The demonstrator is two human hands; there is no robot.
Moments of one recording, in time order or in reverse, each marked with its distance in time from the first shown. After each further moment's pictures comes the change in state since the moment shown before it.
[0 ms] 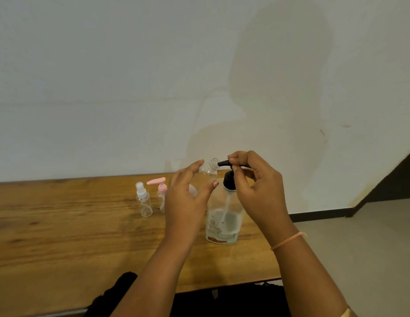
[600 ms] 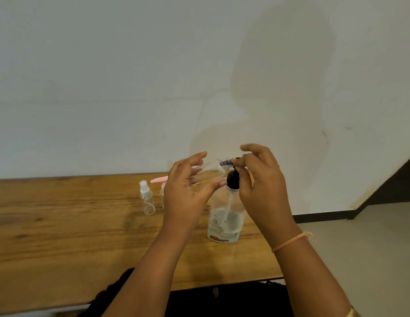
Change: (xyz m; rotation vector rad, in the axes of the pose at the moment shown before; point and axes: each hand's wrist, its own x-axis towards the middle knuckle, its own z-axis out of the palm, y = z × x) left_hand 0.004 0.005 -0.011 -0.161 -0.039 0.112; right_hand 0.000 0.000 0.000 -0.359 0.063 -0.157
